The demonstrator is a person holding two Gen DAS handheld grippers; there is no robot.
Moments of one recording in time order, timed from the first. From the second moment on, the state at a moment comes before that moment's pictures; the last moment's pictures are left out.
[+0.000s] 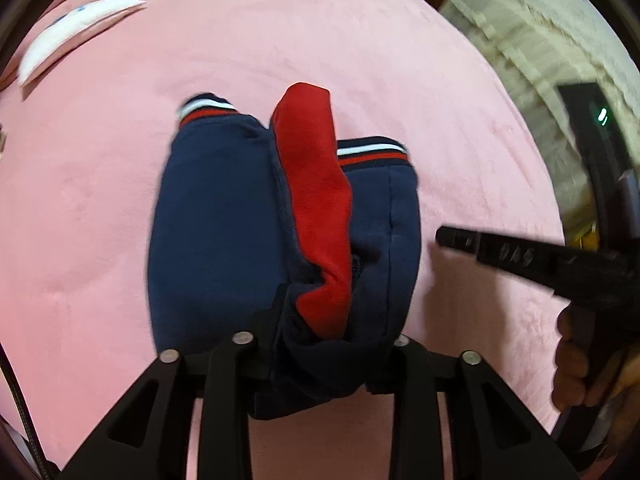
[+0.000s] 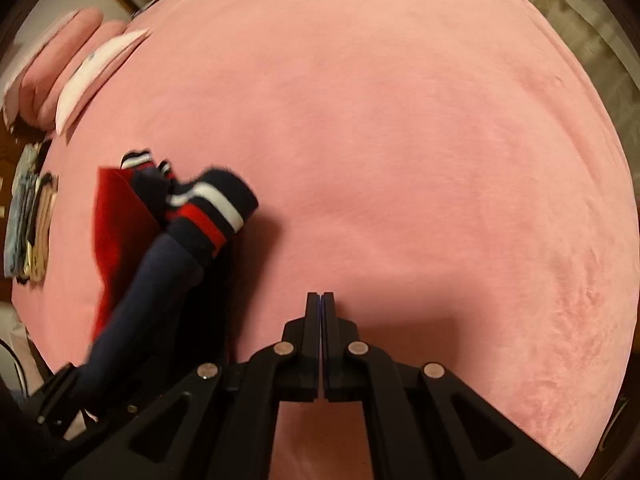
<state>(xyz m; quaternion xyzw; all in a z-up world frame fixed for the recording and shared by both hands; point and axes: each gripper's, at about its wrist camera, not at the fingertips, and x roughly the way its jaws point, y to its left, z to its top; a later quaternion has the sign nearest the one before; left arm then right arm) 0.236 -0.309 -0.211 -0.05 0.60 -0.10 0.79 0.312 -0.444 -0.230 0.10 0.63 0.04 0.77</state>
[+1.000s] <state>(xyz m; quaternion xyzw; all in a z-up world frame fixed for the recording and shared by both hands) 0.248 -0.203 -0.202 -0.08 0.66 -0.03 0.74 0.322 -0.422 -0.246 0.21 0.68 0.14 0.69</state>
